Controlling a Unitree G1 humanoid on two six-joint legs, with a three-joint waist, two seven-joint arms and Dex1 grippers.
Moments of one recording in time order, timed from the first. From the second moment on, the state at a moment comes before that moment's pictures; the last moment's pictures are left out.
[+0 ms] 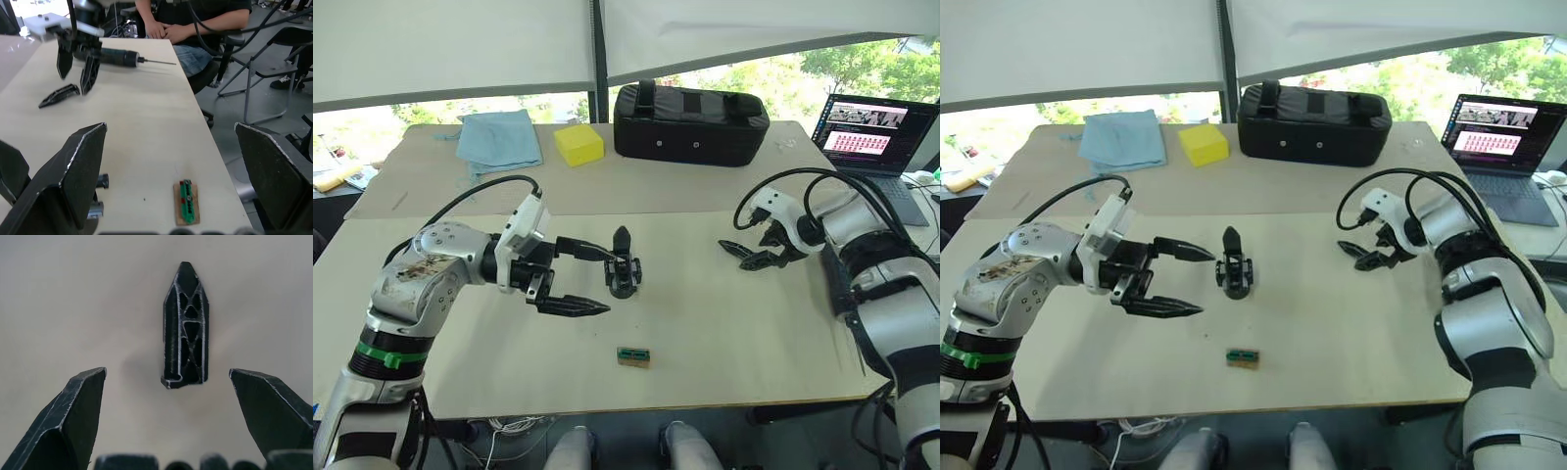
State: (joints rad) left arm -0.62 0.75 -0.05 -0.18 -0.65 0.57 -1.37; right arm -1.24 -0.68 0.50 1.15 -0.08 0.44 1.16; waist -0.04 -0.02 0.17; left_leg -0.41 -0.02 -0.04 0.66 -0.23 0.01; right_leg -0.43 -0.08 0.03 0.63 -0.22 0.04
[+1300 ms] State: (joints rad) left arm -0.83 0.15 0.24 0.02 -0.83 1.05 -0.44; right arm -0.76 -0.49 -0.02 -0.28 -0.03 0.73 0.65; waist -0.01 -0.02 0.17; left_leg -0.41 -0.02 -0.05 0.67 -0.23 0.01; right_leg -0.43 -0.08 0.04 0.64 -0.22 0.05
